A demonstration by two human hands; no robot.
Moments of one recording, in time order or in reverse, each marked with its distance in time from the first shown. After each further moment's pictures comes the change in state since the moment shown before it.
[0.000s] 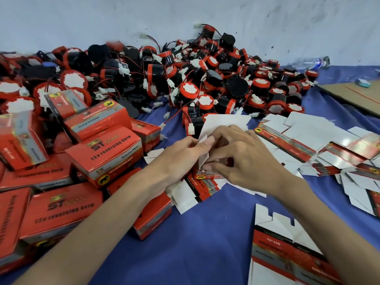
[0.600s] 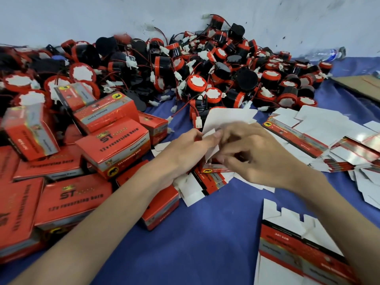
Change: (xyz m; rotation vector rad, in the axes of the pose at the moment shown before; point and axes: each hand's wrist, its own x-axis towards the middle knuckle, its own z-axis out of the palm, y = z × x) left_hand 0.004 0.001 0.000 0.076 0.051 -0.027; right_hand -0.002 0.006 -0.001 0.126 0.058 -0.101
